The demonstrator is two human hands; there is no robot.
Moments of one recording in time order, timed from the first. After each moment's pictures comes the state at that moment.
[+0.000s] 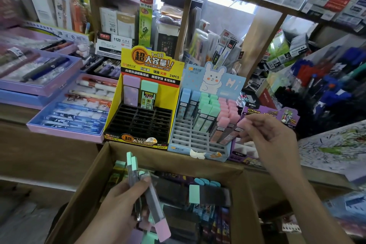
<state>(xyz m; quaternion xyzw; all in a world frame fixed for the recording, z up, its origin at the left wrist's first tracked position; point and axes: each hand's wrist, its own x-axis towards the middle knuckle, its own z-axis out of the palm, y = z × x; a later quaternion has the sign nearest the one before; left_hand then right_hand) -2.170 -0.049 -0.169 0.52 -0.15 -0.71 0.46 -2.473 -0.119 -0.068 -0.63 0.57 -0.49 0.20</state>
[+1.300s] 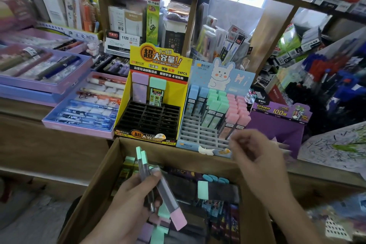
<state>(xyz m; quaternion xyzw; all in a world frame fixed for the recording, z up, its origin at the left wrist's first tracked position) -2.174 -0.045 -0.163 0.50 -0.15 -0.71 0.47 -2.421 -0.076 -0.084 -0.66 0.59 -0.43 0.20</state>
